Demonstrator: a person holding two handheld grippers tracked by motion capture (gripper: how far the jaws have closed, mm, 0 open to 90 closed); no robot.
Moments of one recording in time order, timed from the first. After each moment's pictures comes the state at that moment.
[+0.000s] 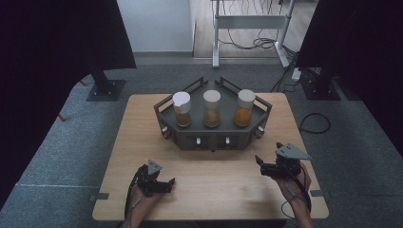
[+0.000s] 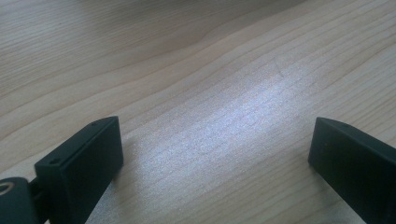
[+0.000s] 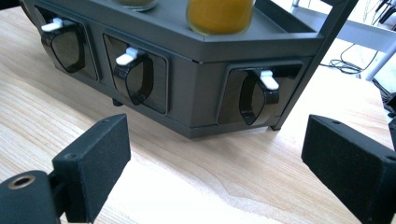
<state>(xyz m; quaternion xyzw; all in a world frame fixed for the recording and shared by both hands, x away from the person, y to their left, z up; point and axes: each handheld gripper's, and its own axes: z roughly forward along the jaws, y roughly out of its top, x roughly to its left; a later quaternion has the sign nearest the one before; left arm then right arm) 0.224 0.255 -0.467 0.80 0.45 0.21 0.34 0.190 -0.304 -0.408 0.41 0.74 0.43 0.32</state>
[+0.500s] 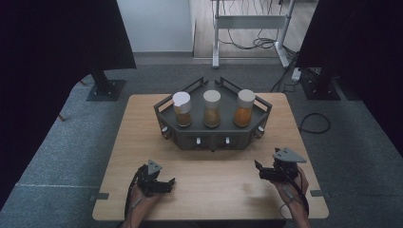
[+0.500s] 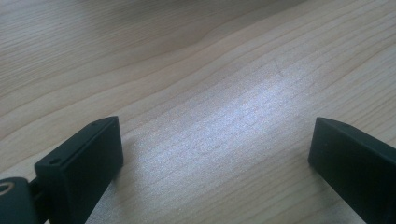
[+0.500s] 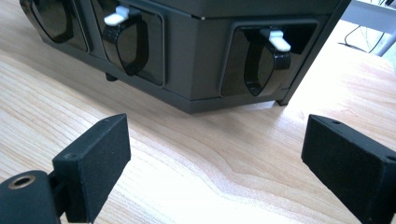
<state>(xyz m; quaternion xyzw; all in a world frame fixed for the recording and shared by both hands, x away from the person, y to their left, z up) 0.224 0.255 -0.467 0.80 0.45 0.21 0.34 0.195 -0.302 -0.426 0.42 0.75 0.41 0.31</state>
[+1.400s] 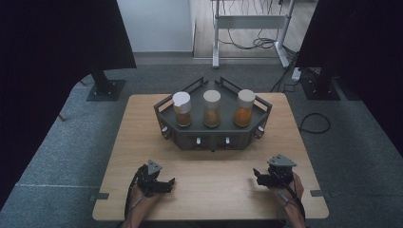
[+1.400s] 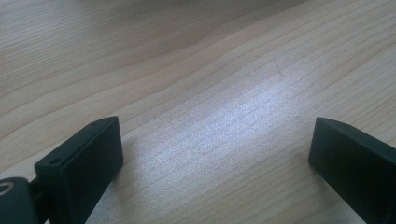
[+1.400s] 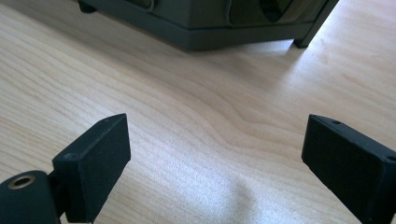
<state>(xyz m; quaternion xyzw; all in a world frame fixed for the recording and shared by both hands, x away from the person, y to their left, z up) 0.224 0.254 -0.467 0.80 0.45 0.21 0.34 0.209 -0.294 -0.457 0.44 0.77 0.36 0.28</state>
